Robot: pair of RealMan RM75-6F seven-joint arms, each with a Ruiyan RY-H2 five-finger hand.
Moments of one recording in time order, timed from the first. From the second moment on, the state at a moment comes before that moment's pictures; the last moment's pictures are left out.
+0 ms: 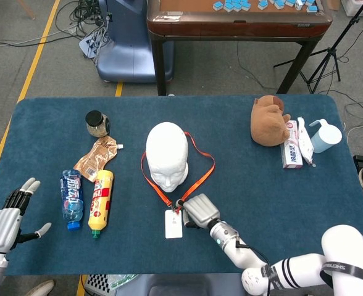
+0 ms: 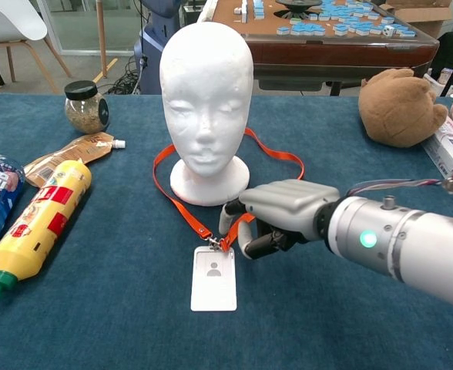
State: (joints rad) left arm -0.12 -1.13 -0.02 -1.63 1.53 1.47 -0.21; right arm 0.88 -1.65 0.03 -1.74 -0.79 1.03 -0.70
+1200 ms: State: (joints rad) left arm -0.07 -1.13 -0.02 -1.63 1.46 1.50 -0.04; right arm 0.26 -1.18 -0.17 -1.77 -1.39 1.68 -0.42
